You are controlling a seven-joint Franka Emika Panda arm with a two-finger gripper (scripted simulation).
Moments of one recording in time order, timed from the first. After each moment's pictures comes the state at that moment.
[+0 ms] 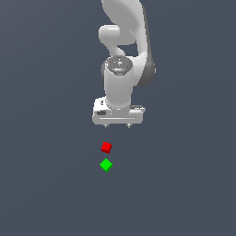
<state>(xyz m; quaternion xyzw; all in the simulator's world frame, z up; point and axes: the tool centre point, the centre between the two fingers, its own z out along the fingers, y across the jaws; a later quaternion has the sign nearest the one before) -0.003 -0.003 0.165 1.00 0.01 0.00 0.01</state>
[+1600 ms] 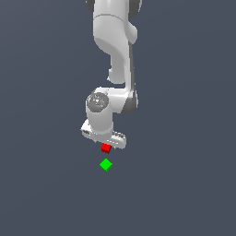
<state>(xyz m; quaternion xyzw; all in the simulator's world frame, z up) 0.036 -0.062 0.067 0.99 -0.16 0.00 0.00</state>
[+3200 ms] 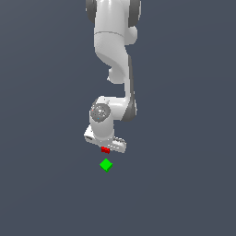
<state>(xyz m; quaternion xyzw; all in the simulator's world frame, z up) 0.035 -0.060 0.020 0.99 -0.16 0.00 0.00</state>
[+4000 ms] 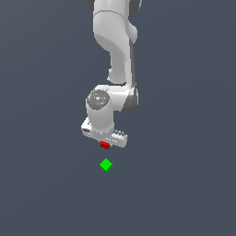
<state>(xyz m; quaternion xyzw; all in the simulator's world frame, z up) 0.034 -0.060 0.076 0.99 -0.16 0.00 0.00</state>
